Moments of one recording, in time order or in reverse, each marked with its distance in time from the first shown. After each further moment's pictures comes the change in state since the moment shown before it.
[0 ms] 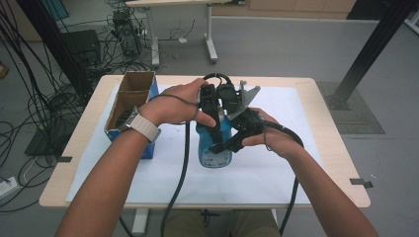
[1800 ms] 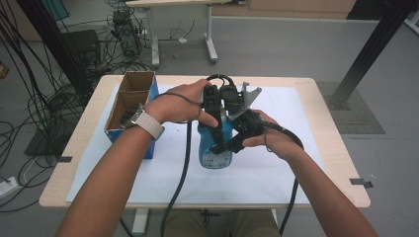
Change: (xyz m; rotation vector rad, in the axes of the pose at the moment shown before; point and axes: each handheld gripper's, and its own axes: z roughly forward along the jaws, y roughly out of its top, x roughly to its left) left arm 0.005 0.005 0.007 0.019 -0.017 0.015; right arm -0.002 -0.008 0.002 -0.015 0.004 0.034
